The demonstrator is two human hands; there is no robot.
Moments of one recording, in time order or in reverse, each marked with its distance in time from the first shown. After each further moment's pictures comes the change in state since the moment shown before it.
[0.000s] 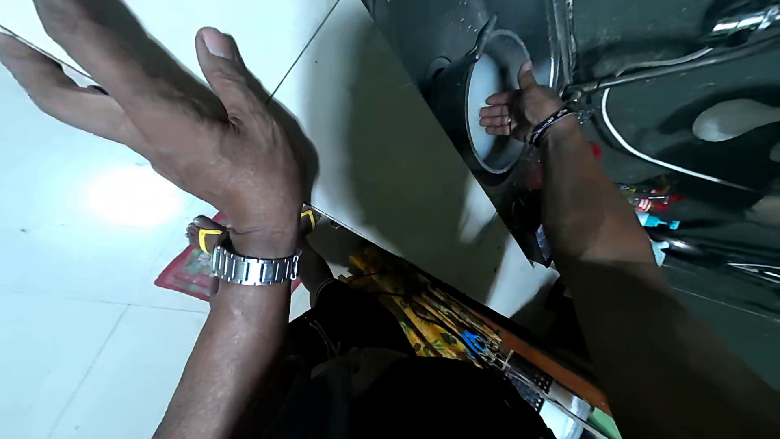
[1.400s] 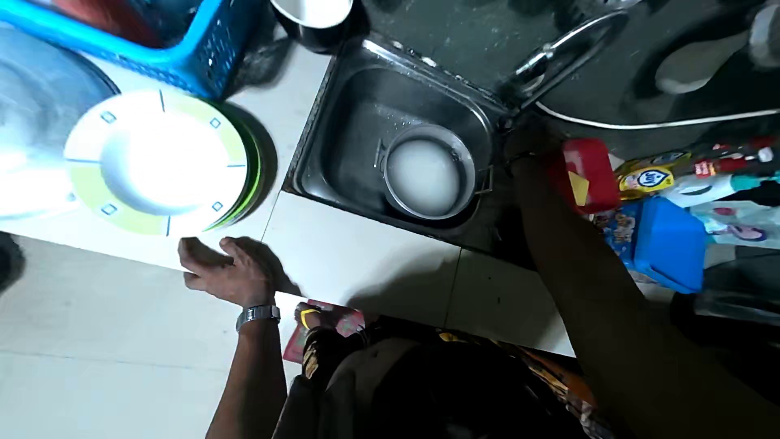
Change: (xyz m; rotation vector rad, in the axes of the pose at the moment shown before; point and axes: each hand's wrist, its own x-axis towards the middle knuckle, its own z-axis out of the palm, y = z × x) left_hand 0.005 0.046 -0.007 0.349 -0.014 -0.139; right_hand 0.006 0.037 -0.131 -0.341 0.728 -0.091
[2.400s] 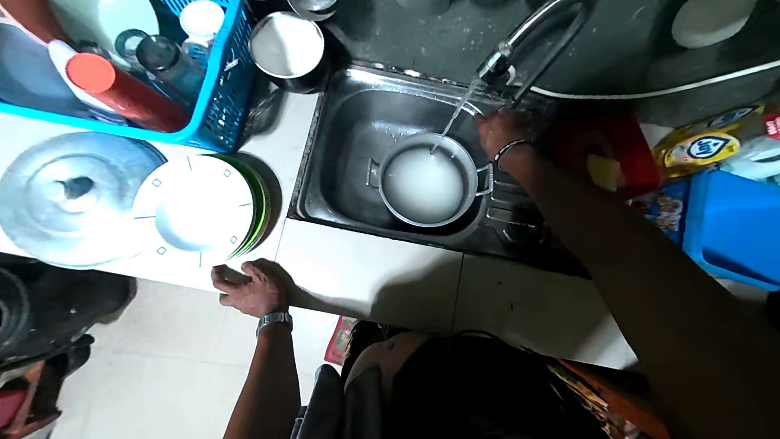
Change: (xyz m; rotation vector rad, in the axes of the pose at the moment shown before) left_hand -0.010 0.021 0.001 0.171 0.041 -0.078; right_hand 0.014 -0.012 0.000 -0.375 -0.256 -0.617
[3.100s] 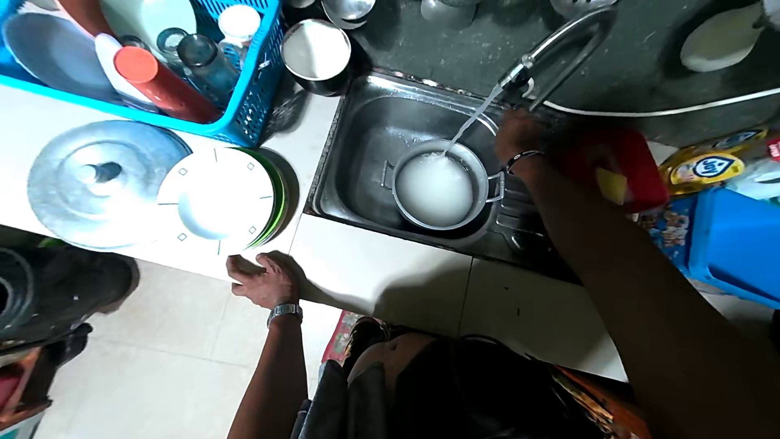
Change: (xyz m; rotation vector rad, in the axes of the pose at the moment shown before) left_hand 0.005 -0.002 0.004 0.002 0.005 -0.042; right_hand 0.005 -0.004 -0.003 0.263 0.174 0.275
